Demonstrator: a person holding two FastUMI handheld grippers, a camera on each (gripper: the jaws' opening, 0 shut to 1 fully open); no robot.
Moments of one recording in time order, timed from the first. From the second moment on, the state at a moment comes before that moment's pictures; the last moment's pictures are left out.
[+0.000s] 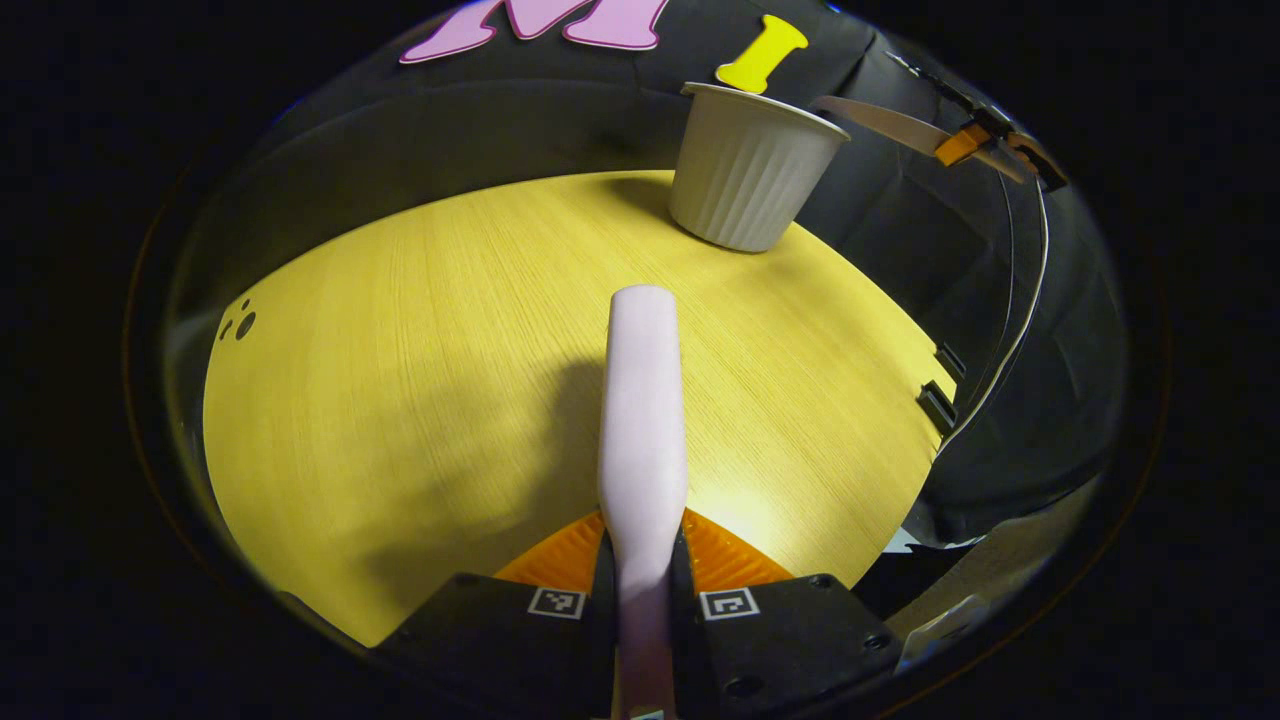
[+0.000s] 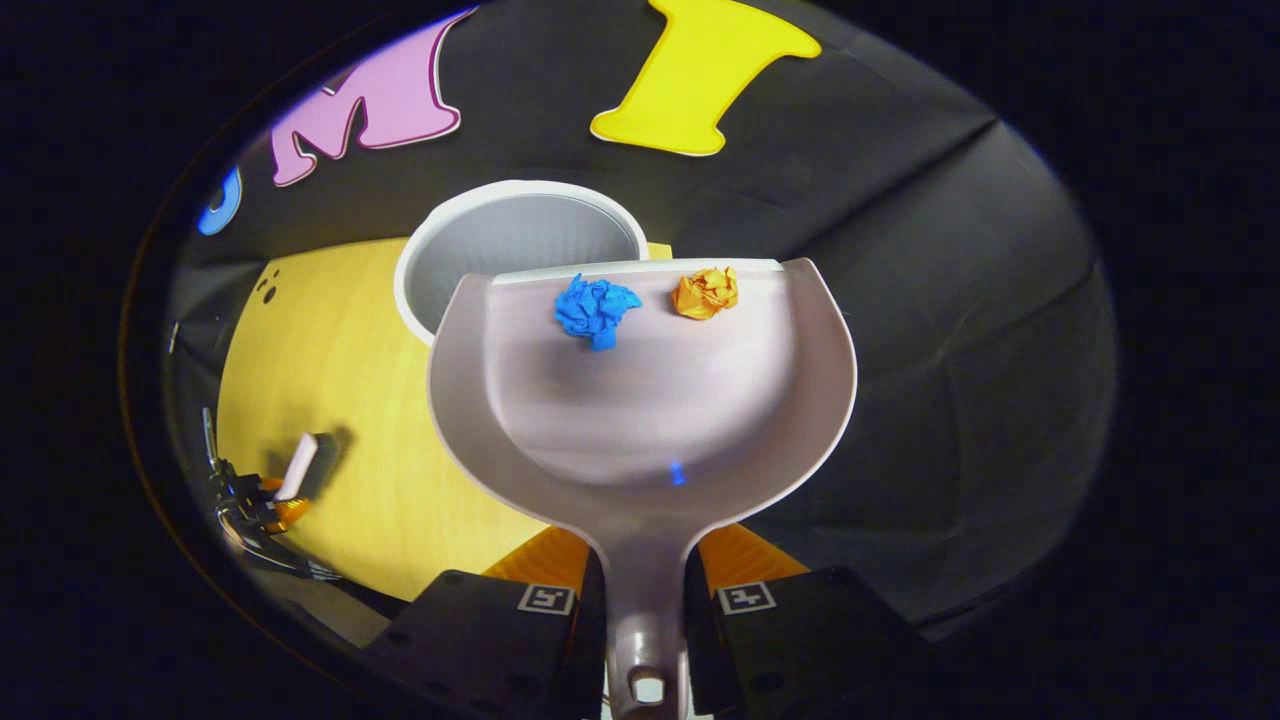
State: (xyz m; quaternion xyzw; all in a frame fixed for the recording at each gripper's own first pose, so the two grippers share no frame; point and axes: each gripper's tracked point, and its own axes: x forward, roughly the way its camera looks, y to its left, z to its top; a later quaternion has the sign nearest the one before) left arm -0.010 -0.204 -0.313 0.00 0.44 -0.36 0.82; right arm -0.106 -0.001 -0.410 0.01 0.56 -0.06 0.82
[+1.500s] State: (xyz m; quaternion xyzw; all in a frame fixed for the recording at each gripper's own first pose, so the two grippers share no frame) left arm -0.011 -0.188 -0.310 -0.01 0.44 -0.32 0.84; right arm -0.099 -0.025 -0.368 -0.13 0.59 -0.01 0.79
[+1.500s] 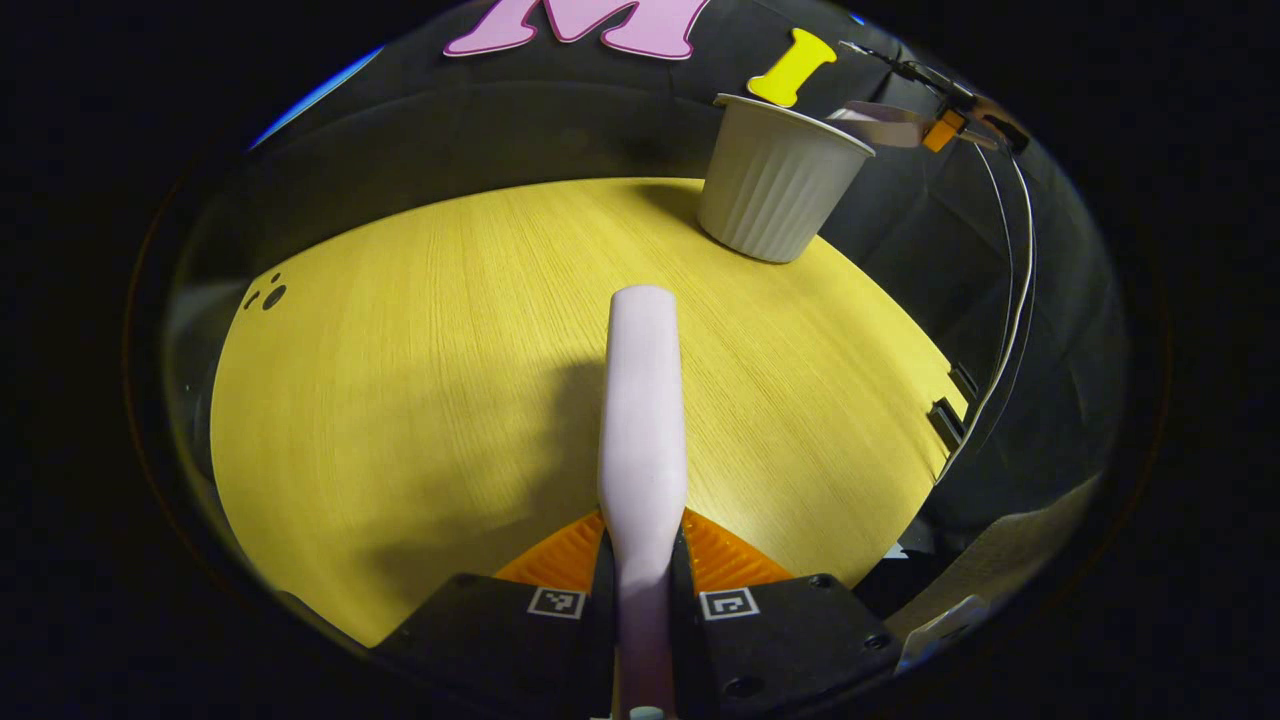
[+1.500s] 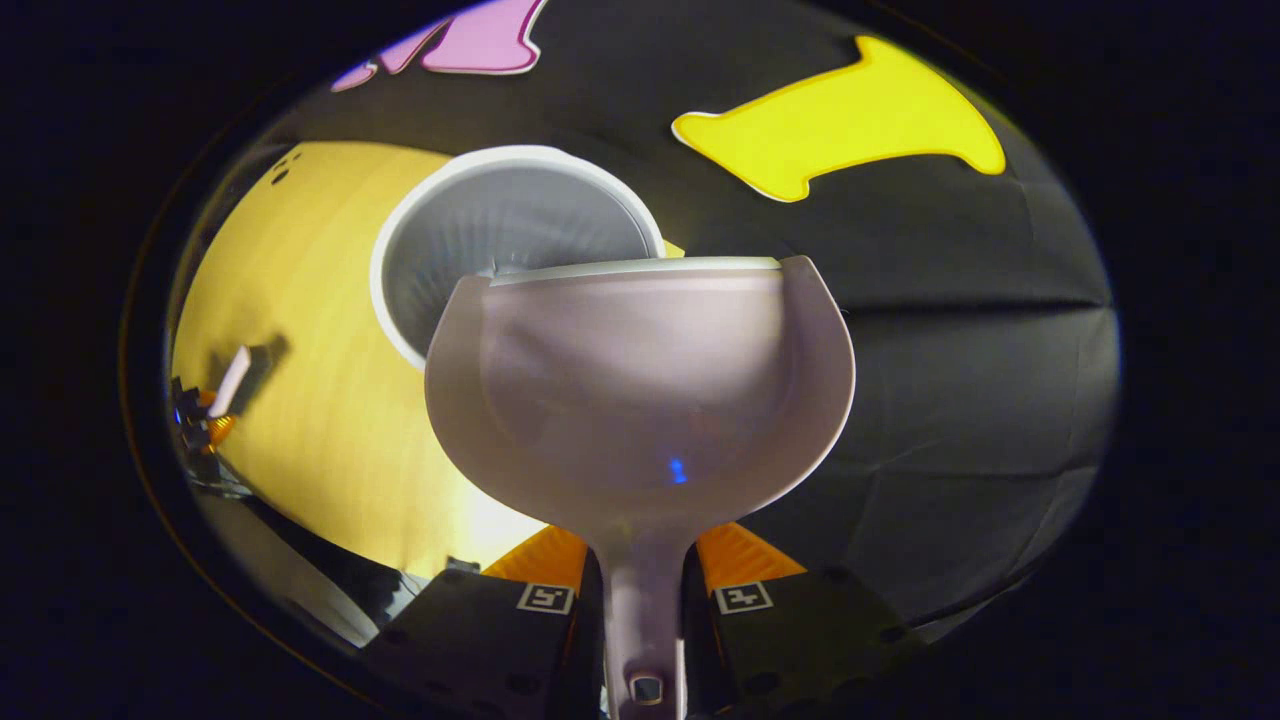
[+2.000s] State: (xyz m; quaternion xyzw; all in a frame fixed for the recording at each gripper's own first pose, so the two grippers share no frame) left arm 0.002 -0.174 -0.301 0.00 0.43 -0.29 0.85; right arm -0.138 0.052 -0.357 -0.03 0.48 0.04 0.88
